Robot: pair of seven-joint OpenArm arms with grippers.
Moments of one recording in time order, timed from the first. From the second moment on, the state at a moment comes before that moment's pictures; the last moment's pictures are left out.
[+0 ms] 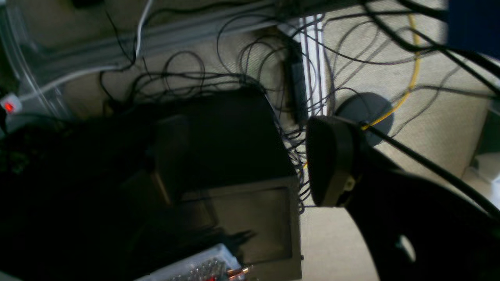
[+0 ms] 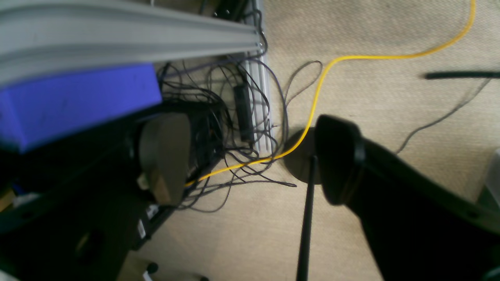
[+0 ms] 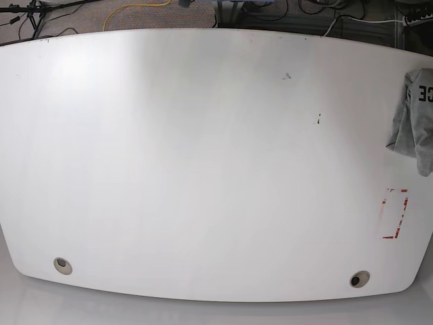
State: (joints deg) left arm 35.8 -8.8 -3.3 48.3 5.4 -13.4 -1.6; right arm -38.0 1.6 27.7 52.0 -2.3 39.4 -2.4
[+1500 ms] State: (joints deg) left arm 5.7 -7.9 -3.1 6.7 5.4 -9.6 -0.7; right arm -16.3 -0.8 27.8 22.7 -15.6 22.5 -1.8
